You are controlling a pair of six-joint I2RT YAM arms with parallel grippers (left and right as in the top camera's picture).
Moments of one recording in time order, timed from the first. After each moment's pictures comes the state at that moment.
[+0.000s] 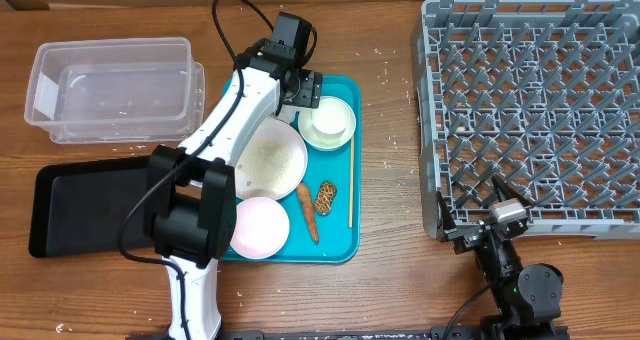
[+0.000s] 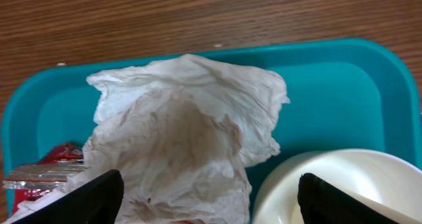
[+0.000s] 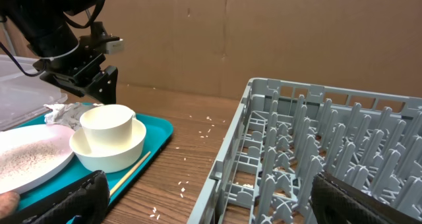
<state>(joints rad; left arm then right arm) -0.34 2.13 1.75 -0.74 -0.12 -0.18 0.12 0.01 0.02 -0.02 -0.15 -0.05</state>
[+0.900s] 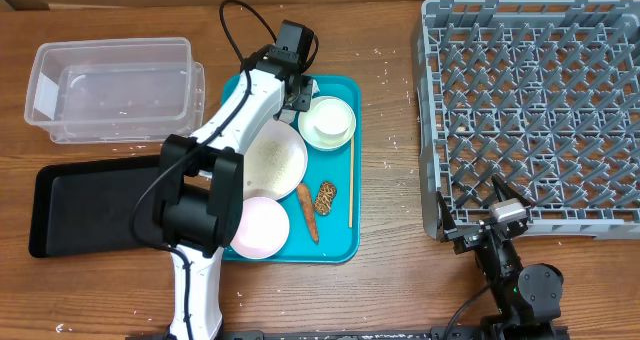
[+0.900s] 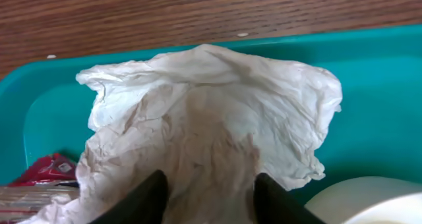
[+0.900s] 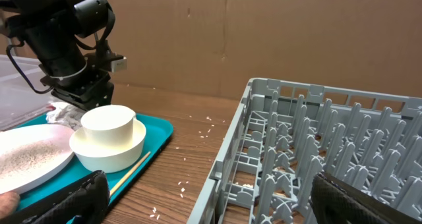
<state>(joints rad) -0.34 2.21 1.75 -0.71 -0.17 -0.18 0.12 0.01 0.02 -0.02 -0.15 -0.05</state>
